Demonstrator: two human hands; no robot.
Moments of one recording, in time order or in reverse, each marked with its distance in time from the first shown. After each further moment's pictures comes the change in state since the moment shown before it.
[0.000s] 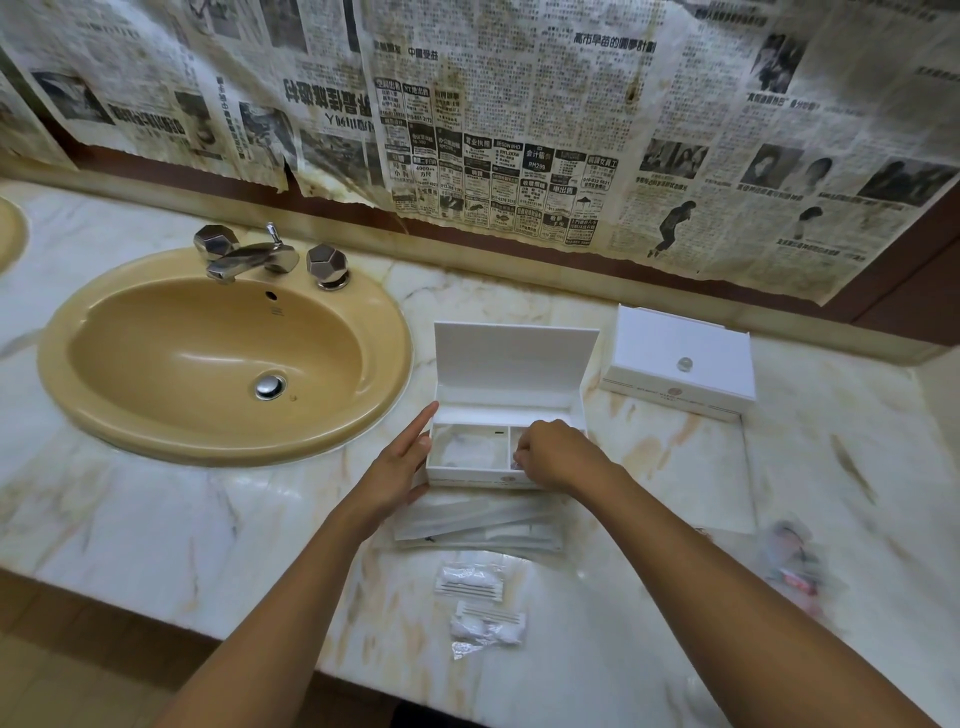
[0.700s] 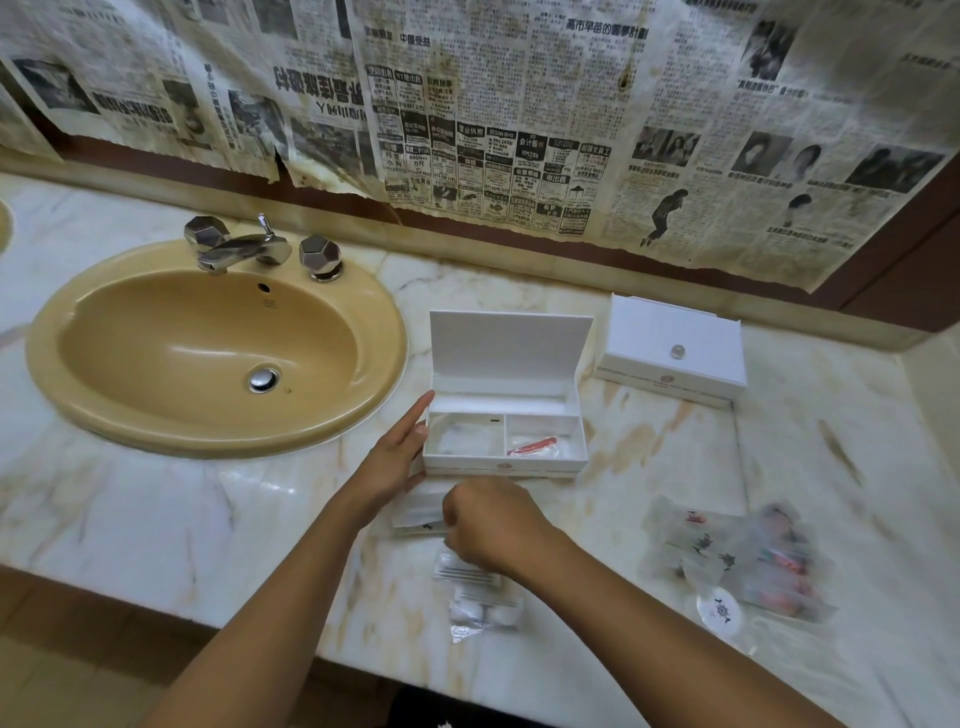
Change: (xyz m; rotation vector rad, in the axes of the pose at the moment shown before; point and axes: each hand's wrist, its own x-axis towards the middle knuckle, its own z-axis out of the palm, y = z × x) left_hand 0.002 -0.003 0.000 -0.013 -0.003 0.027; right_hand -0.062 -0.064 0.045 -0.096 0.025 -0.284
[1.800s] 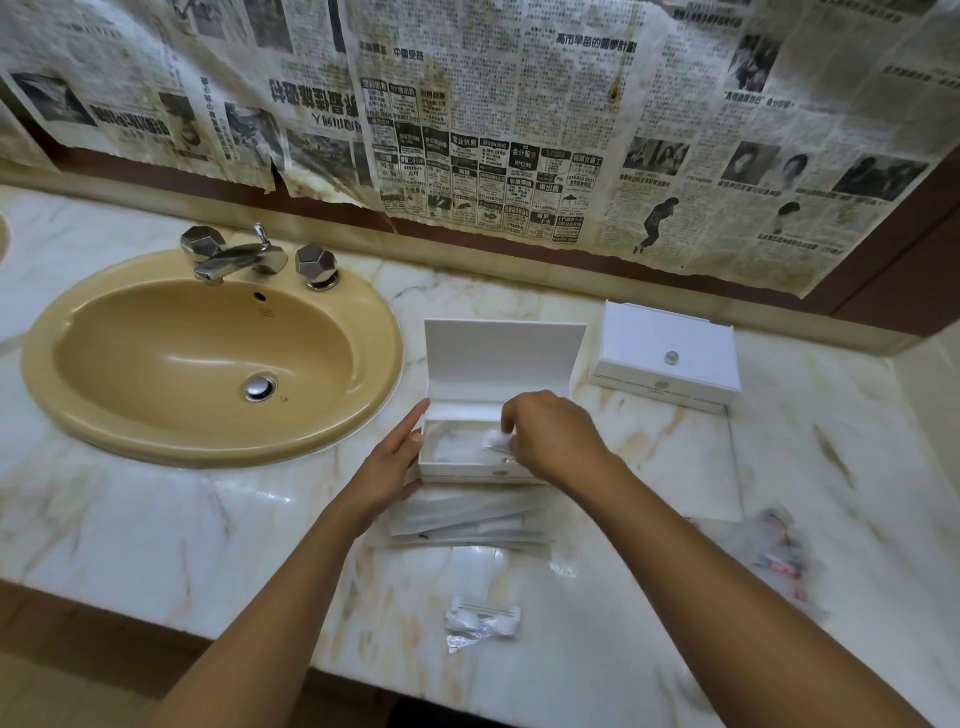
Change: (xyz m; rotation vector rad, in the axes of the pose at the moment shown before) left_hand -0.003 0.003 0.000 0.005 -0.009 -0.006; right_hand 0.013 0.052 -0.072 -0.030 0.235 0.183
